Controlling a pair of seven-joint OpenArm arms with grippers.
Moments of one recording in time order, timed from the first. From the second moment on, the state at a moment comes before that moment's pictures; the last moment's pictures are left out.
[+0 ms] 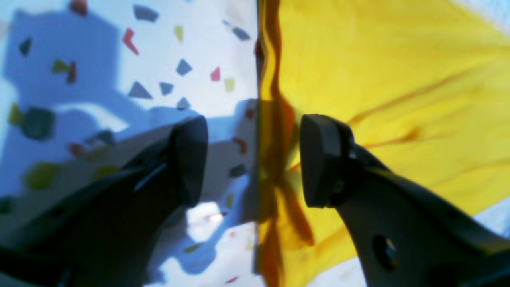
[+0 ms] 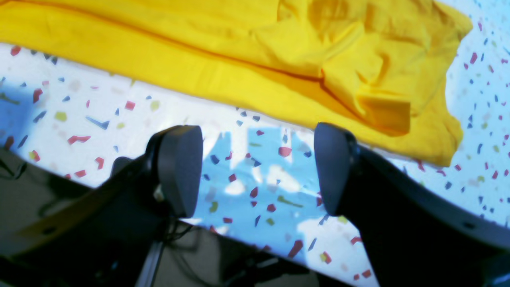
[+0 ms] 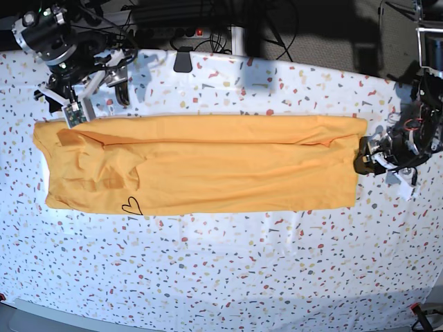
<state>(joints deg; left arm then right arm) -9.1 -28.2 -1.7 63.7 -52.2 -21.5 47.2 -32.9 17.6 16.6 131.9 17.0 22.2 -50.5</state>
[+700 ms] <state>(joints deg) -9.1 -24.1 -1.7 62.3 -62.5 -29.0 54.0 -32.7 17.6 16.6 132.9 17.0 22.2 -50.4</state>
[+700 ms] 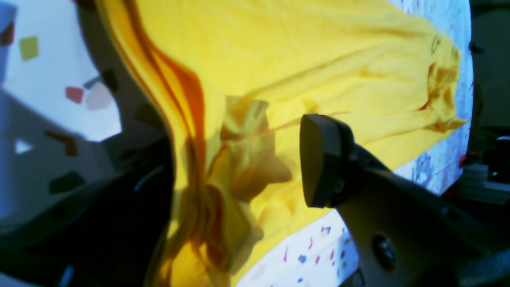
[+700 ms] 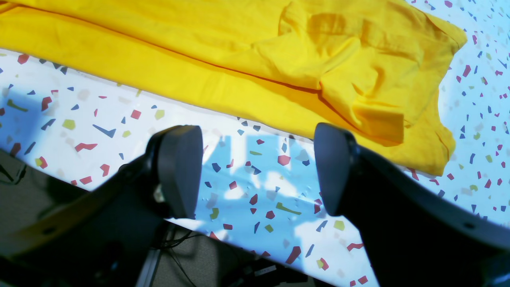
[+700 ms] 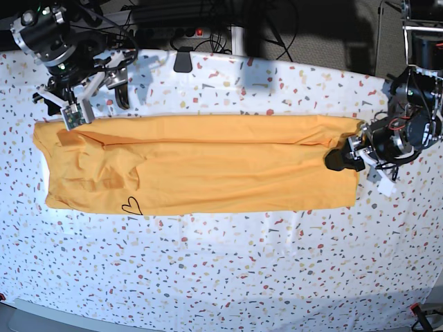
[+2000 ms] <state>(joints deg) -9.1 -16.2 -1.8 80.5 -52.4 -30.0 54.6 -32.7 17.6 16.6 132.9 17.0 22.2 -50.4</state>
